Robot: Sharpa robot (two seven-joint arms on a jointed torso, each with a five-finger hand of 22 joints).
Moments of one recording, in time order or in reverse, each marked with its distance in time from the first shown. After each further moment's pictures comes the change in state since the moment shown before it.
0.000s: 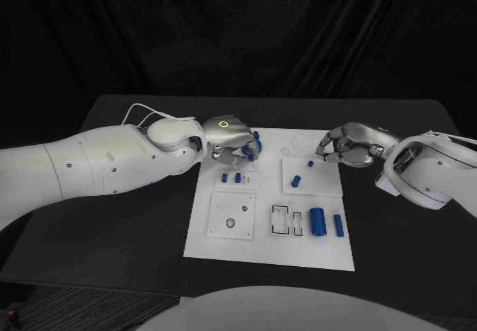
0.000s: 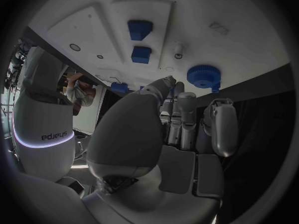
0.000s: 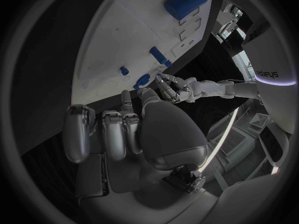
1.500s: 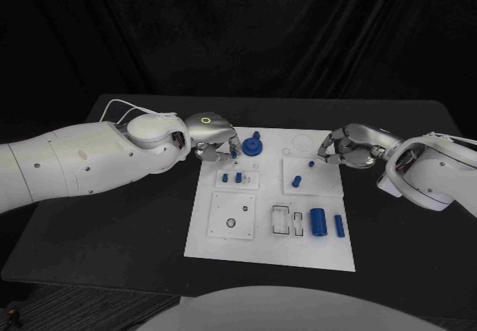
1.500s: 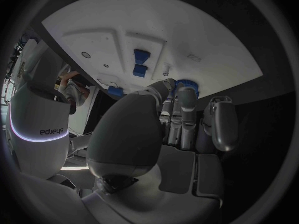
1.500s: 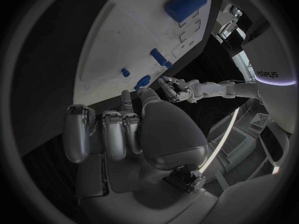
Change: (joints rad) left arm 0.024 -0.097 0.000 0.064 0.000 0.081 -0.080; left_hand -0.024 -0.009 0.041 0.003 -0.014 -0.011 0.000 -0.034 -0.031 0.014 0.014 -0.111 -0.089 -0.029 0.000 -0.049 -0.066 0.000 -0.020 0.002 -0.041 0.000; right arm -0.002 -0.003 0.000 -0.001 0.000 0.009 -0.002; right_hand 0.000 0.000 0.003 -0.003 0.000 0.000 0.000 0.000 -0.001 0.000 0.000 -0.004 0.000 0.000 0.000 0.000 0.000 0.000 0.000 0.000 0.000 0.000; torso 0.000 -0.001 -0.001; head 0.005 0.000
